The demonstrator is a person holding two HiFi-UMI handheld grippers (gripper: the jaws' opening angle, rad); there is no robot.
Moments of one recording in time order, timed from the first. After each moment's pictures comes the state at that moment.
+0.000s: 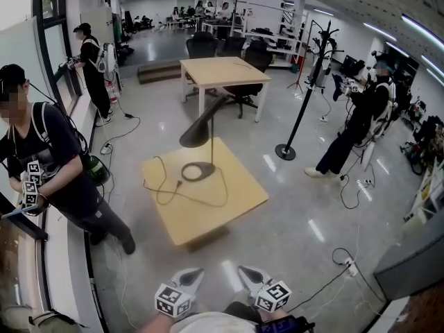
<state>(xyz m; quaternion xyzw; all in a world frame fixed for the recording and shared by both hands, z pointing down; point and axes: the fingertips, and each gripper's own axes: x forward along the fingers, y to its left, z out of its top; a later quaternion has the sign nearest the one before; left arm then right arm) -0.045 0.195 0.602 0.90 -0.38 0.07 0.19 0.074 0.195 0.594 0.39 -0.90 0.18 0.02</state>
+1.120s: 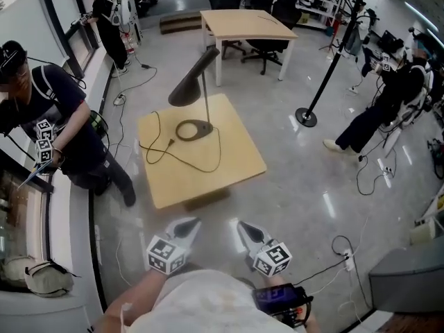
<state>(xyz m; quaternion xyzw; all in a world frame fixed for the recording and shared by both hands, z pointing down) 0.070 0.097 0.563 0.87 -0.45 0.09 0.17 0.195 0.093 0.580 0.33 -0.92 0.20 0.01</state>
